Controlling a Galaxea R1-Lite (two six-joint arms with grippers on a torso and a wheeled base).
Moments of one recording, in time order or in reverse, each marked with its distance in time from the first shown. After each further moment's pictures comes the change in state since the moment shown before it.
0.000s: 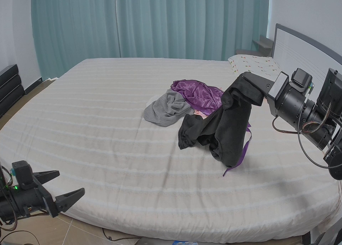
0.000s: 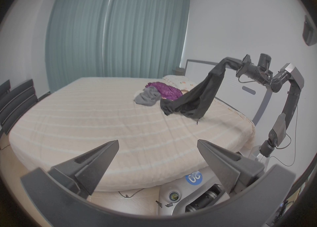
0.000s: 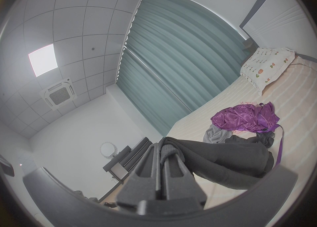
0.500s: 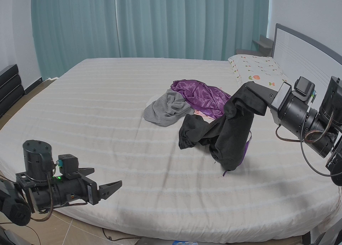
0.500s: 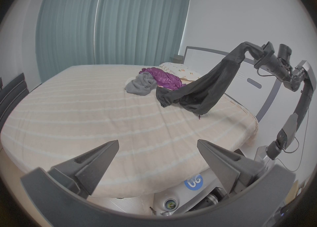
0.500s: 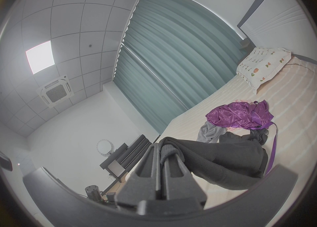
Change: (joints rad) left arm -0.189 0.518 -0.016 -0.399 0.124 -0.080; right arm -0.001 -0.031 0.067 0.003 -0.009 -0.014
